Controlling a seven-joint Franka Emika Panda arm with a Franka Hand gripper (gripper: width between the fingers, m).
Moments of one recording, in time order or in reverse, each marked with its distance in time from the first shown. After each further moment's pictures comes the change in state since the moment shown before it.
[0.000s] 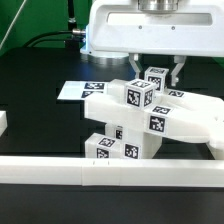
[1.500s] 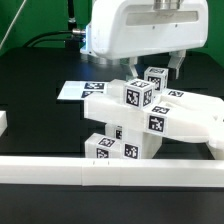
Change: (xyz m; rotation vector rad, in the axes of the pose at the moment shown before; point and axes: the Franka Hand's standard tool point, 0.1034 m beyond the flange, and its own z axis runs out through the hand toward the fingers) arm 0.001 0.002 -0.002 -0.016 -0.004 -1.028
